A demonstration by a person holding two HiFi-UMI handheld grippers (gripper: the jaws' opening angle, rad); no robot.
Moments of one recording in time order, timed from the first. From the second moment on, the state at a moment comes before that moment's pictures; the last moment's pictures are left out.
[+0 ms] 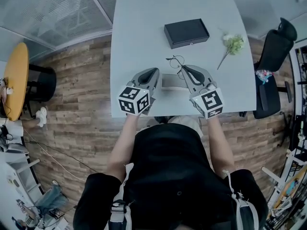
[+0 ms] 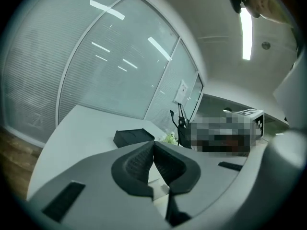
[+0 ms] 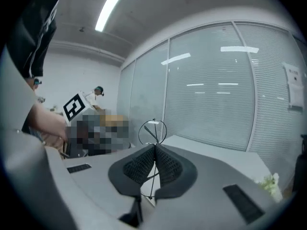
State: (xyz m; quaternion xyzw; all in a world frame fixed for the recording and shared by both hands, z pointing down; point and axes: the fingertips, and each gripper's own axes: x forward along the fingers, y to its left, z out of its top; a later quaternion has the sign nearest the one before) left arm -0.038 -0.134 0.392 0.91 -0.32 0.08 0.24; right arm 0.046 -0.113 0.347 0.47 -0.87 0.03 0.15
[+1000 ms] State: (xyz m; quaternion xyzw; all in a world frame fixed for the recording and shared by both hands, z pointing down) left arm -0.036 -0.136 0.347 0.92 -0.32 0.05 0.20; right arm 0.090 -0.096 0.304 0.49 -0.86 0.11 -0.03
